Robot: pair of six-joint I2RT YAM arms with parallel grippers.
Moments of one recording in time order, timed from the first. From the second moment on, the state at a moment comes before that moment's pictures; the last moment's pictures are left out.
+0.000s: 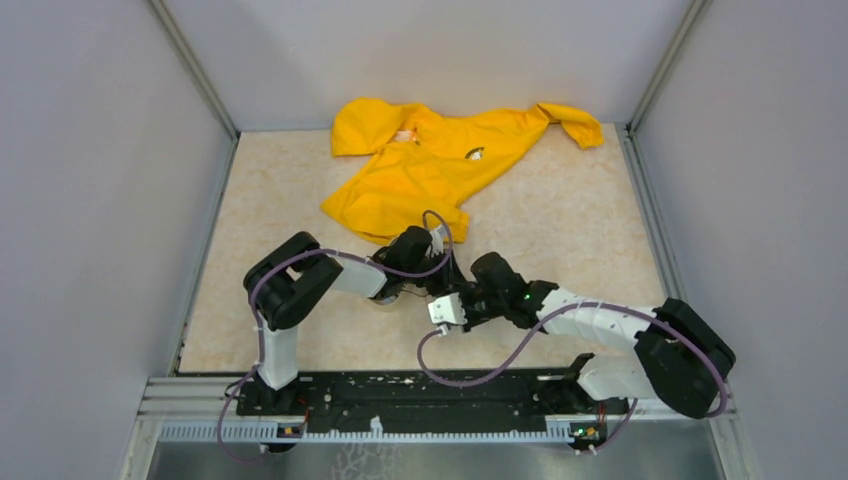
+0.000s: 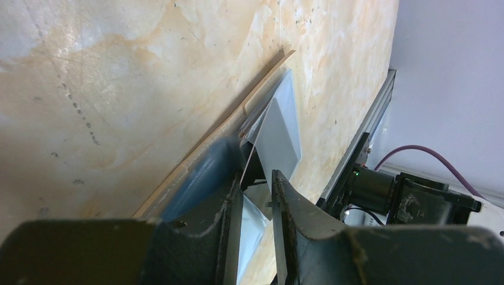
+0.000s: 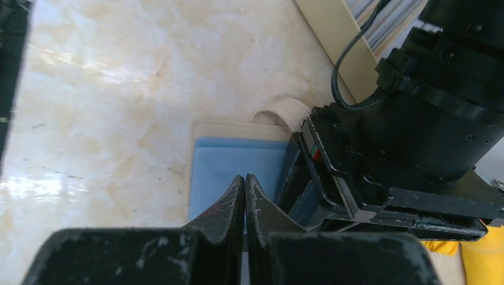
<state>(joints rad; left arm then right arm) -0.82 1.96 0.87 0.49 0.46 -0.97 0.83 1.21 0.52 -0.13 -0.43 -1.01</state>
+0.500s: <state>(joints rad) -0.82 1.96 0.87 0.50 0.47 -0.97 0.87 1.33 0.52 -0.05 -0.15 -1.02</state>
